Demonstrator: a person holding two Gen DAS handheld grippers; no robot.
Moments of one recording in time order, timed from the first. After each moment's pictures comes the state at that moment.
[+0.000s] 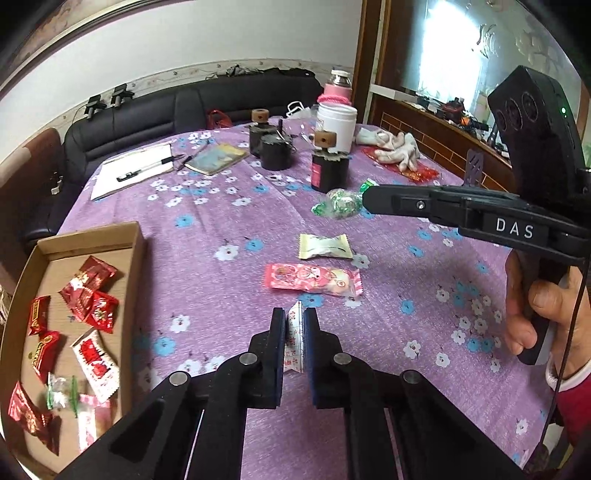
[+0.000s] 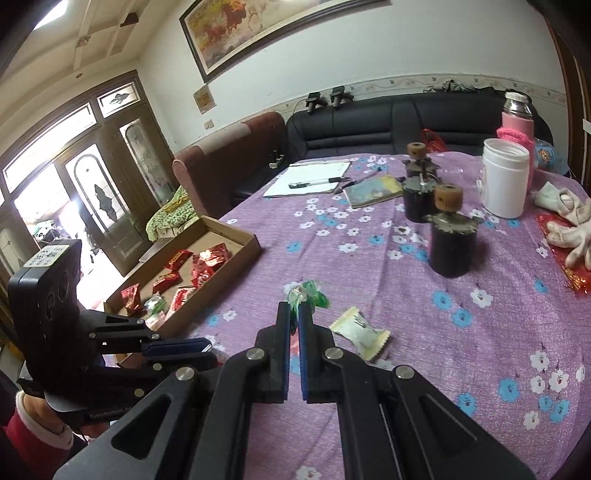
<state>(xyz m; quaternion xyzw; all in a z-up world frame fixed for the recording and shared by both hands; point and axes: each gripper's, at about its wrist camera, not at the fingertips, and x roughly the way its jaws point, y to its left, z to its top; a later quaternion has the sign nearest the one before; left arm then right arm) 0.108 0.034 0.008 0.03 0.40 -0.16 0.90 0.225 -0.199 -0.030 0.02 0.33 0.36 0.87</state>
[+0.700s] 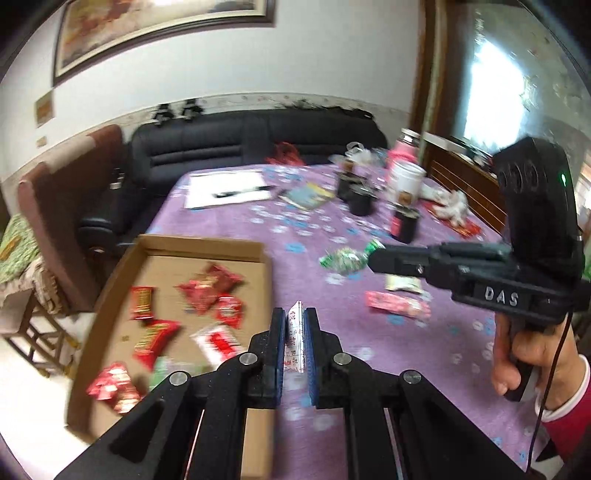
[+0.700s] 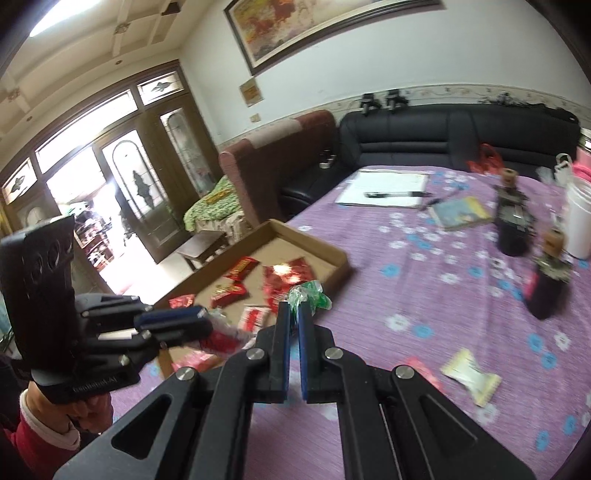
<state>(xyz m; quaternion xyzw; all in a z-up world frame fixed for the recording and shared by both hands) 0.070 0.150 0.059 -0.01 0.34 -0.06 0.94 0.207 -0.090 -0.011 0.01 0.32 0.44 0.84</state>
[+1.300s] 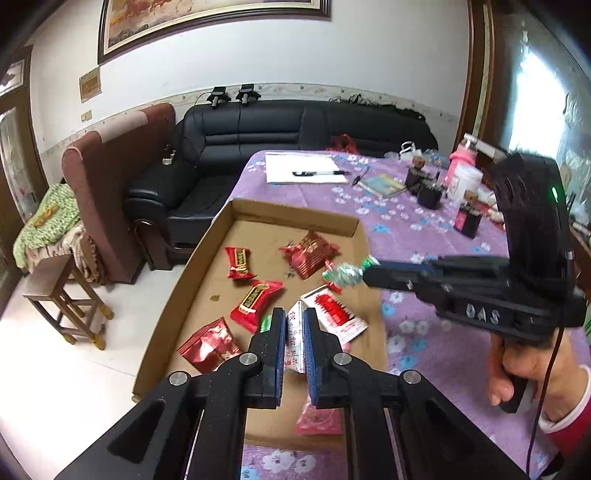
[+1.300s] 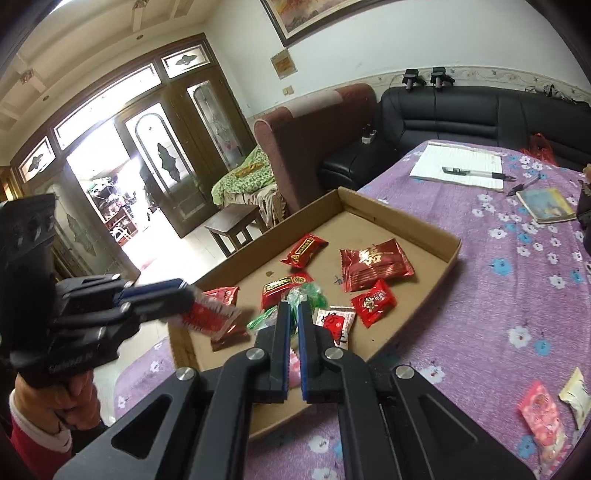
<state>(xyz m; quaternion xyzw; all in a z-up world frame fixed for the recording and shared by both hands) 0.046 0.226 0.034 -0.02 0.36 0.02 0.93 0.199 0.028 -0.050 -0.01 0.35 0.49 0.80</state>
